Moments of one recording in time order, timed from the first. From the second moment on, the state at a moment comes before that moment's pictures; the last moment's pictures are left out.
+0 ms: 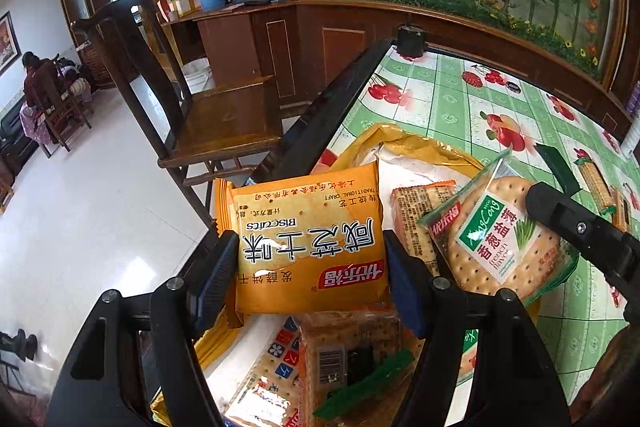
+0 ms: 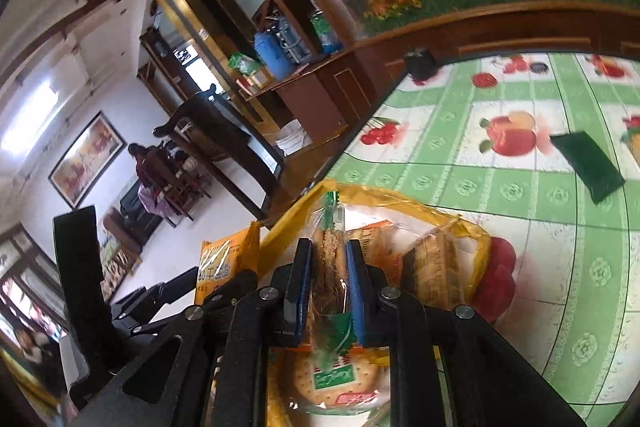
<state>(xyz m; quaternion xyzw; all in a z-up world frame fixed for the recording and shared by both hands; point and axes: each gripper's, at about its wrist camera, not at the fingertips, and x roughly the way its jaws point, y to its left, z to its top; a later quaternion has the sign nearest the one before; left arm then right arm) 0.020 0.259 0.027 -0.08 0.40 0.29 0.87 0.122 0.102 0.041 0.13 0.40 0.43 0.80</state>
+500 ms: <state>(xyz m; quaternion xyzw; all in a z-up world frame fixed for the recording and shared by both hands) 0.014 0.256 0.040 -0.09 0.40 0.30 0.86 0.122 0.090 0.035 0.14 0.41 0.40 0.81</state>
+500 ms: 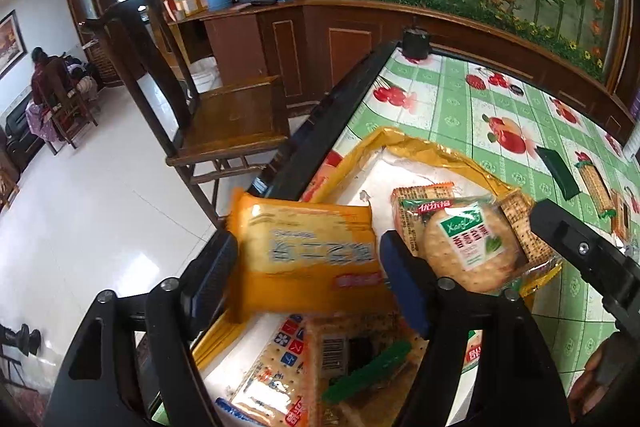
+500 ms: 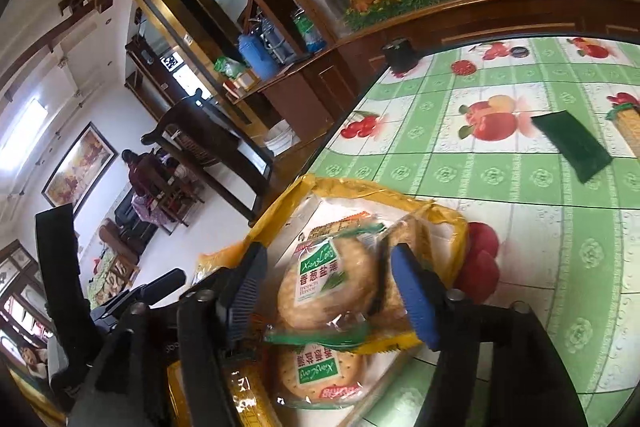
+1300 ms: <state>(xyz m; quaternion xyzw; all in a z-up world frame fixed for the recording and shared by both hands) 0.008 0.185 0.056 -0.07 0.39 0.26 0.88 0.097 -0.040 0.024 0.17 0.42 0.32 0.83</state>
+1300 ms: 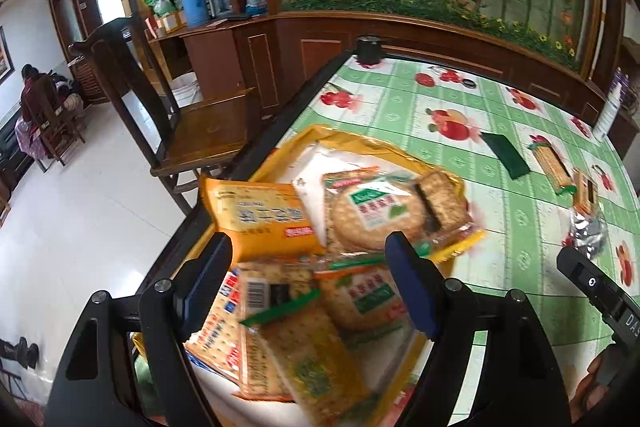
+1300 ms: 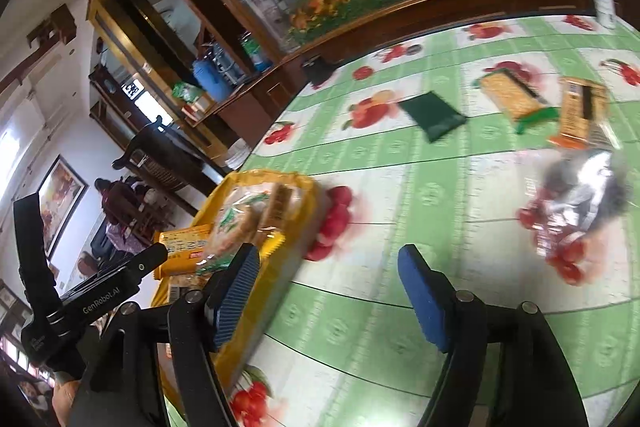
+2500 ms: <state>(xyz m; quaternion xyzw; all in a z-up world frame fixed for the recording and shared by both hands) 0.053 0.107 0.013 -0.08 0.46 0.16 0.87 0.135 -0.140 0.006 -0.01 0.41 0.15 0.90</state>
